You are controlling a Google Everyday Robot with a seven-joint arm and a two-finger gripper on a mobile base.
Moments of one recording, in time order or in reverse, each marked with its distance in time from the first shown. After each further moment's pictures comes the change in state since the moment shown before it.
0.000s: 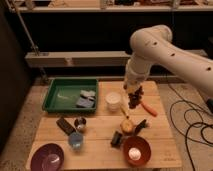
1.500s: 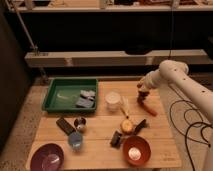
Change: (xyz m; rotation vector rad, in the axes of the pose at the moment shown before) arm 0.124 -0.111 0.182 0.232 -0.236 0.154
